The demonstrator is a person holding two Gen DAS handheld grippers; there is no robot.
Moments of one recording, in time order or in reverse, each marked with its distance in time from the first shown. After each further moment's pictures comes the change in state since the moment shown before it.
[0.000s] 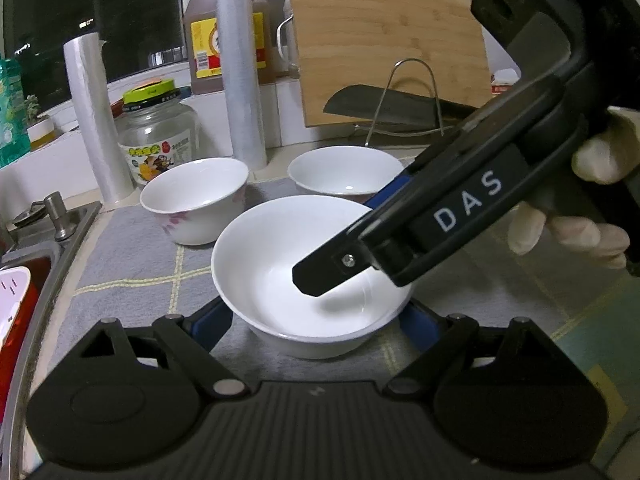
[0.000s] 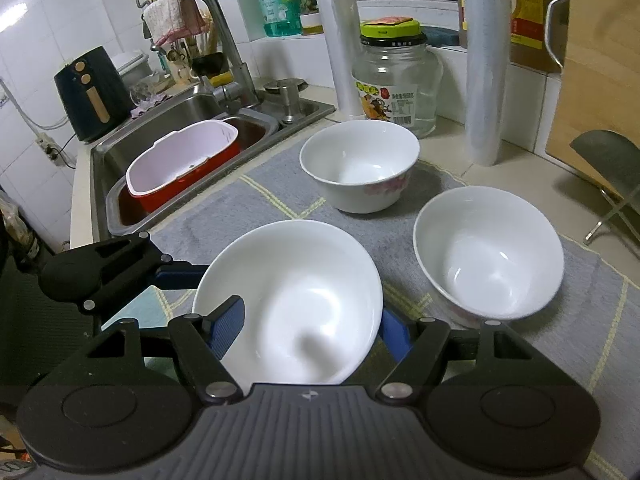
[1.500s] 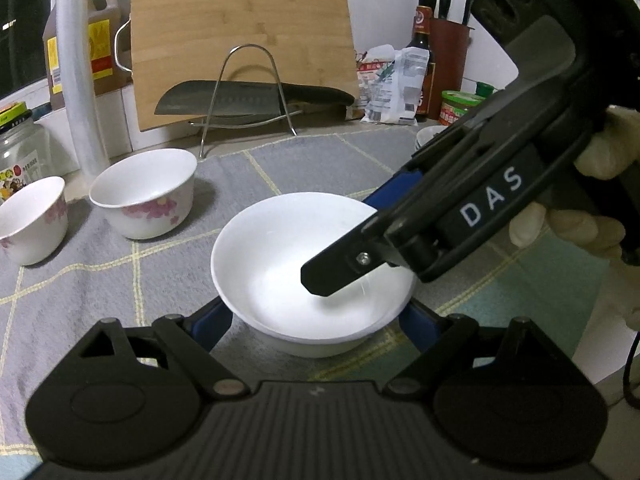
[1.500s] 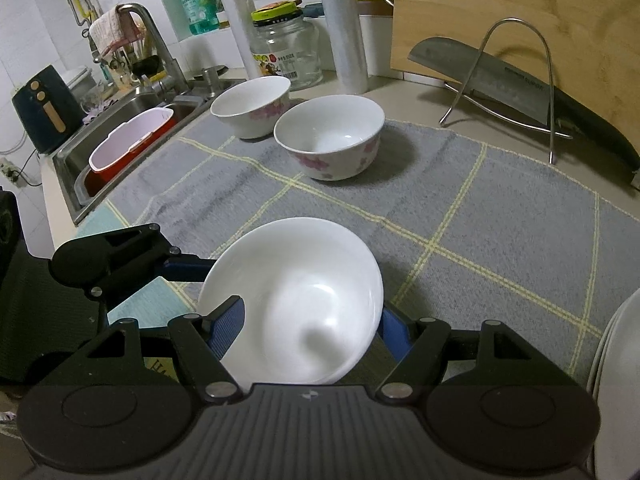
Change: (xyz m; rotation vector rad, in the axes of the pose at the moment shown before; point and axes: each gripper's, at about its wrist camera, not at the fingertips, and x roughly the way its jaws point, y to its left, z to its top) left arm 0.014 -0.109 0.009 0.092 0.036 -0.254; right arm -0.105 -0.048 -0.100 0.157 0.036 -0.127
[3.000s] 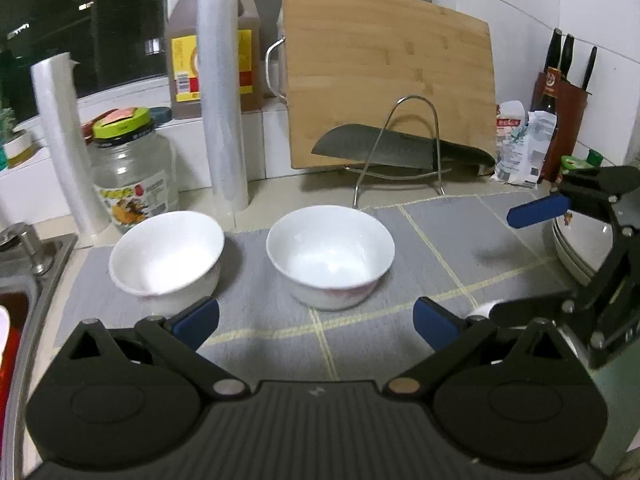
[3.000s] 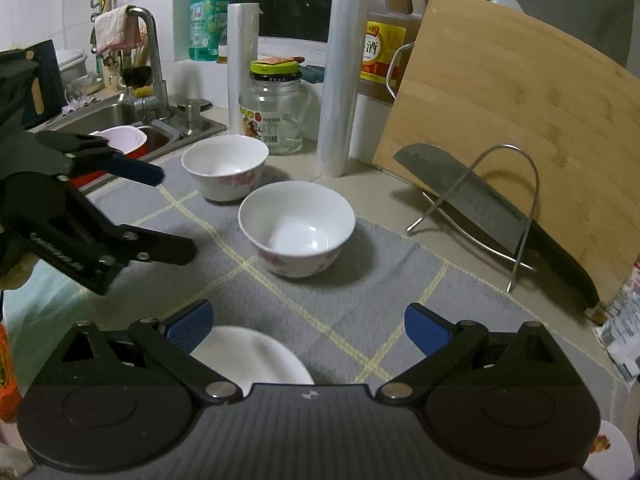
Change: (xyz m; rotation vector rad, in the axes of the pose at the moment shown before) left arm -0.005 0.105 0.058 -0.138 -0.019 0.202; right arm 0.007 0.010 0.047 -0.217 -0.166 -0.182
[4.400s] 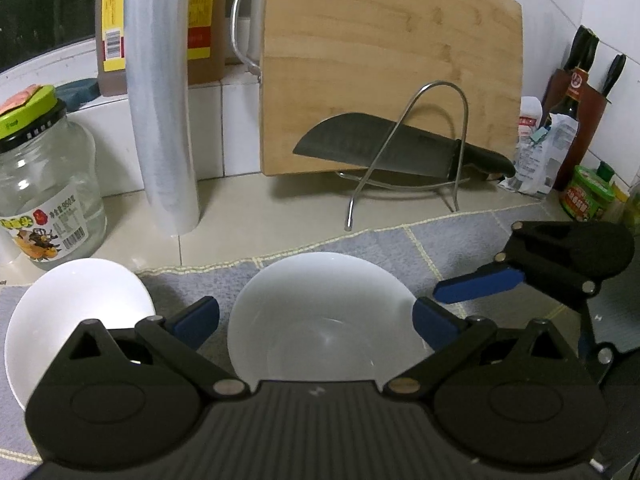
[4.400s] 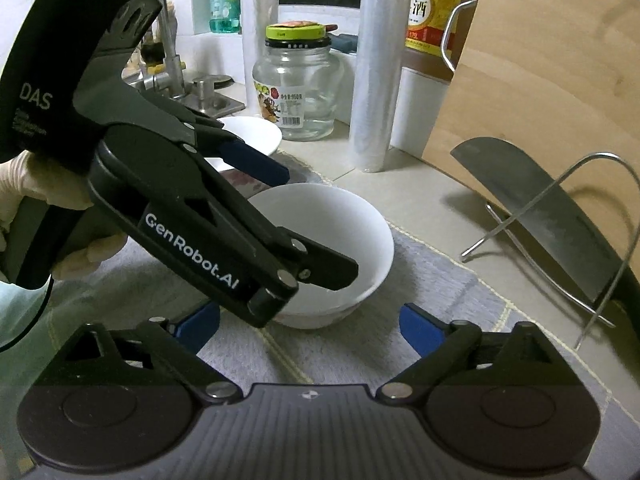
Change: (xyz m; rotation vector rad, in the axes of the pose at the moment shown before) left arm 0.105 0.015 0.051 -0.029 0.106 -0.129; right arm 0.093 -0.012 0.032 -0.048 0.073 0.130
